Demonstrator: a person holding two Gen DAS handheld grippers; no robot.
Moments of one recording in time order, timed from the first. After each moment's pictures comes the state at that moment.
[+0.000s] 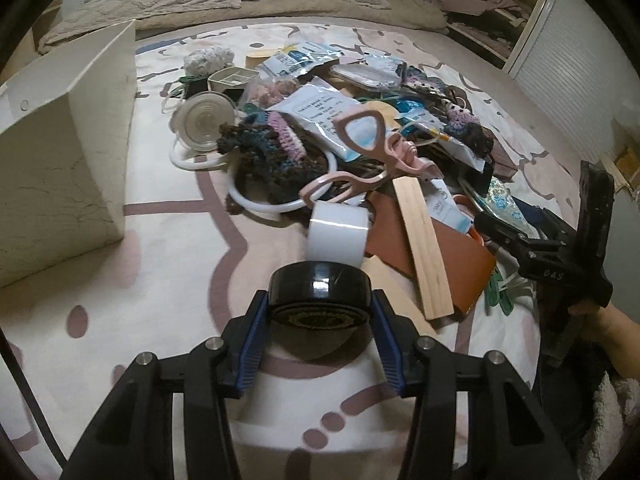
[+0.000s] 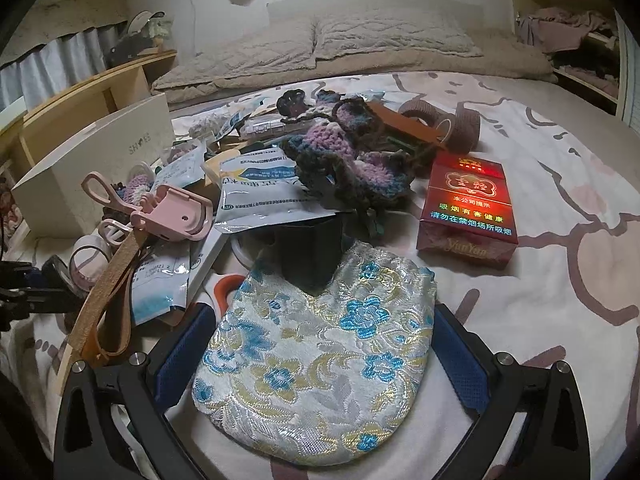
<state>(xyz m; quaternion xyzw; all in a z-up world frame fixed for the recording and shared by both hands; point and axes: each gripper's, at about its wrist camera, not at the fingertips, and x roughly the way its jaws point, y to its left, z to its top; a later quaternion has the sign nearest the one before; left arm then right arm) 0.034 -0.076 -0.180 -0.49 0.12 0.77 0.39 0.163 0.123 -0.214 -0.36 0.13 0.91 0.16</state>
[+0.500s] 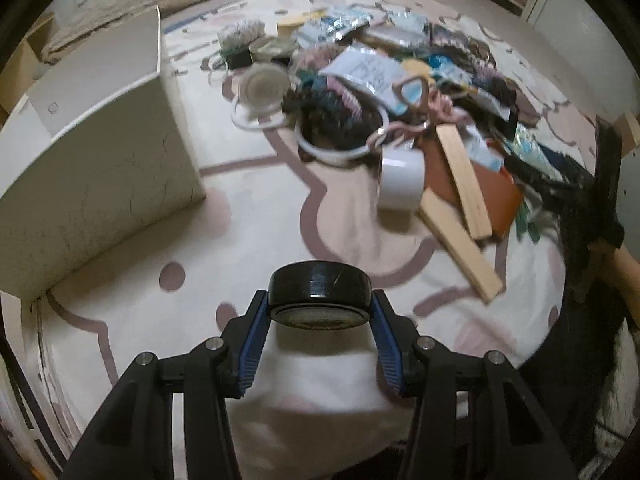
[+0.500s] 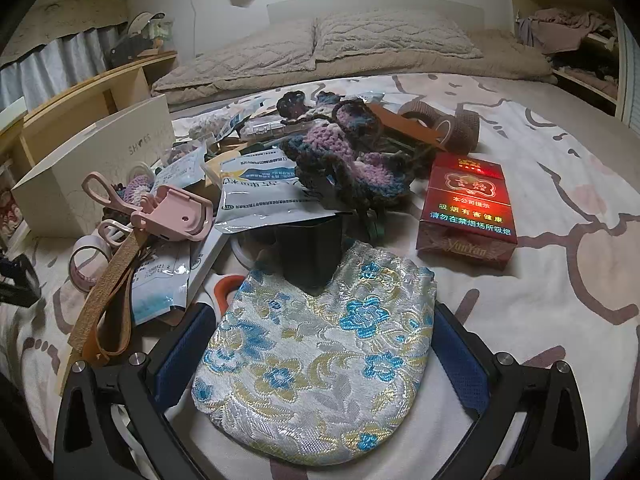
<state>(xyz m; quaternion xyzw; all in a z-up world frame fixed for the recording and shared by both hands) 0.030 -0.114 -0.162 -0.54 0.23 0.73 0.34 0.164 0.121 -0.215 -0.36 0.13 0.91 0.16</state>
